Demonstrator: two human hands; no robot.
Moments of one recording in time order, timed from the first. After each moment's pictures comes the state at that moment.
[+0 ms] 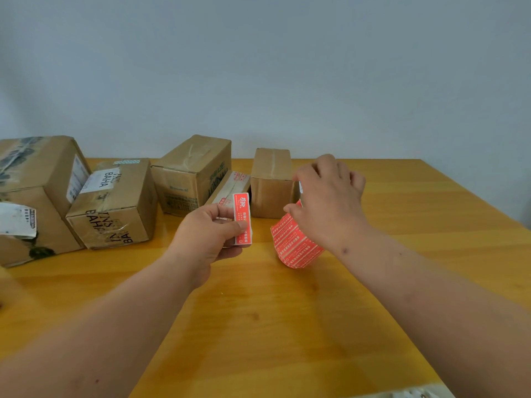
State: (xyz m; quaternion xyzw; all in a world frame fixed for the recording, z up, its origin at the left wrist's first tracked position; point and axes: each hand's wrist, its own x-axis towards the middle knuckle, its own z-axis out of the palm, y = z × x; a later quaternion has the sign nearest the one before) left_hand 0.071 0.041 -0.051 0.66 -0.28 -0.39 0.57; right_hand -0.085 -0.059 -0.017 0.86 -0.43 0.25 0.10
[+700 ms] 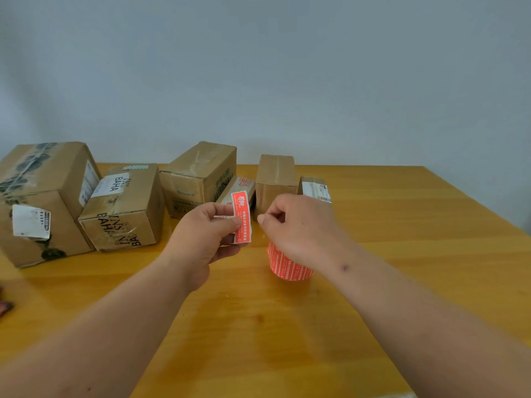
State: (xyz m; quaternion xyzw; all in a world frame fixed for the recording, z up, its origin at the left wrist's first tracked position) left_hand 0.076 0.053 -0.042 0.64 -0.29 -0.39 0.60; right_hand -0.069 -0.005 0.004 0.88 -0.40 0.18 -0.20
